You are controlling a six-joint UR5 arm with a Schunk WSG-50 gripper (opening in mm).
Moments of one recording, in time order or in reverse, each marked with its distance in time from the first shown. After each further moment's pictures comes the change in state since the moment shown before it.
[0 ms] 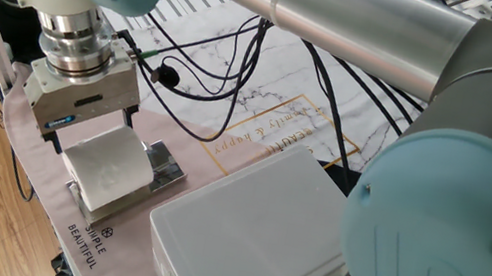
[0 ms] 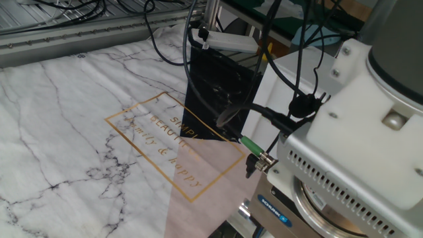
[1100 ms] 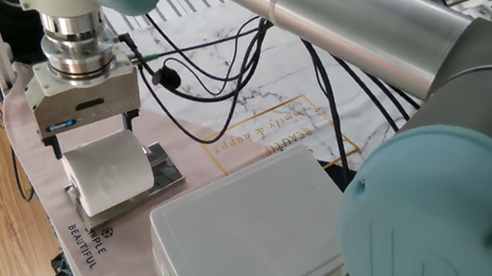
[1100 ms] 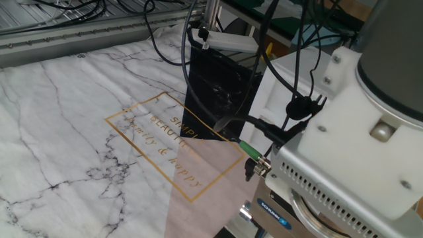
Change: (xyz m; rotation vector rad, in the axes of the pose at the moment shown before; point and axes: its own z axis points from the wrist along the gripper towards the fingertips) arm 0.007 0.004 0.006 -0.032 0.029 -0.025
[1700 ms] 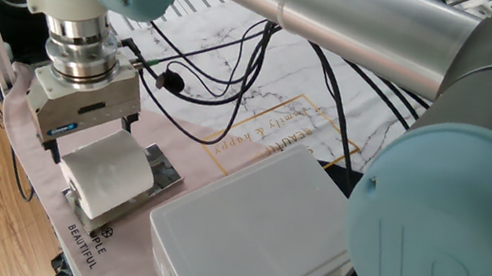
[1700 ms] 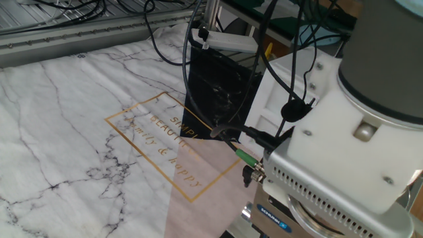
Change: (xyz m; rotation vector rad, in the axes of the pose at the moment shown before) arm 0.004 0.003 0.005 -0.036 0.012 -0.039
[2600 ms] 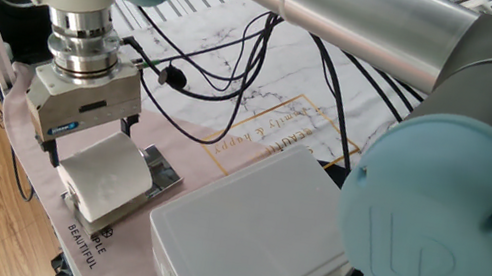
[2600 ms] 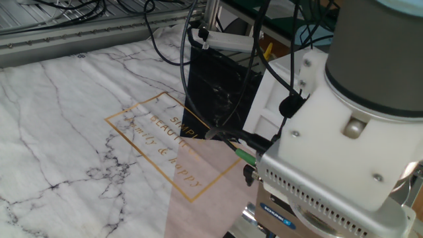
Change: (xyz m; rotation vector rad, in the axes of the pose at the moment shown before) arm 0.012 0.005 -0.006 -0.041 0.064 -0.026
